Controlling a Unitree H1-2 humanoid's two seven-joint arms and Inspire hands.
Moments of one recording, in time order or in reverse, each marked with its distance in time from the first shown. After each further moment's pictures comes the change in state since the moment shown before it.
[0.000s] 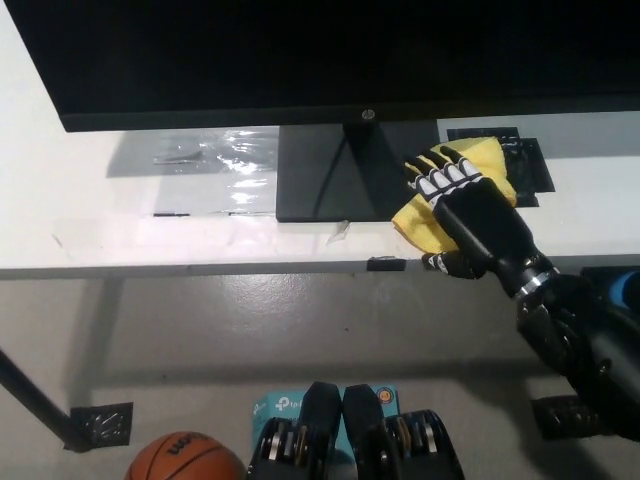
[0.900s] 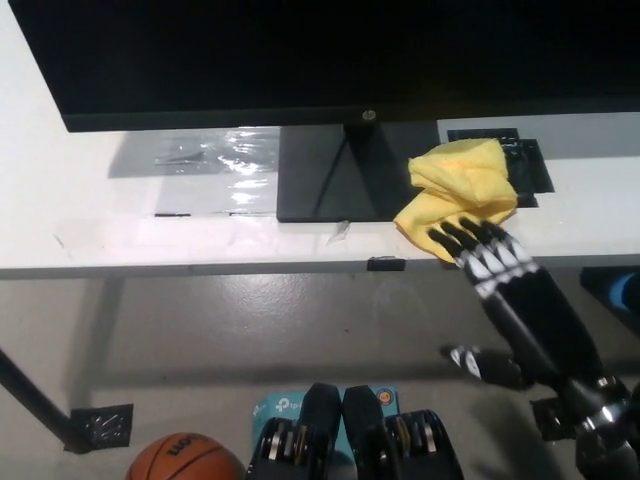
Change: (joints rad) left_arm -0.008 0.000 -0.002 0.000 0.000 0.001 -0.002; right_arm 0.509 0.015 -0.276 -0.717 0.117 0.107 0.271
